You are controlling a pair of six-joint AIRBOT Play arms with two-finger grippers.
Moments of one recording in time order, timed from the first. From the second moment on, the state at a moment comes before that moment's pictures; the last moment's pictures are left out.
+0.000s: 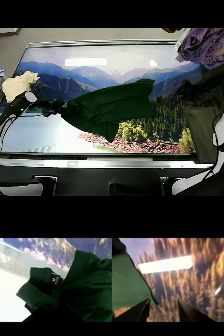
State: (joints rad) left arm 0.05 -1.53 1.12 1.22 -0.89 -1.83; right arm -0.37 -1.83 1.79 2.06 -1.51 -1.62
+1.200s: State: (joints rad) left arm 0.06 -1.52 1.15 1.22 -0.90 -1.82; right arm -0.15 -1.83 1.46 2.18 -1.36 -1.72
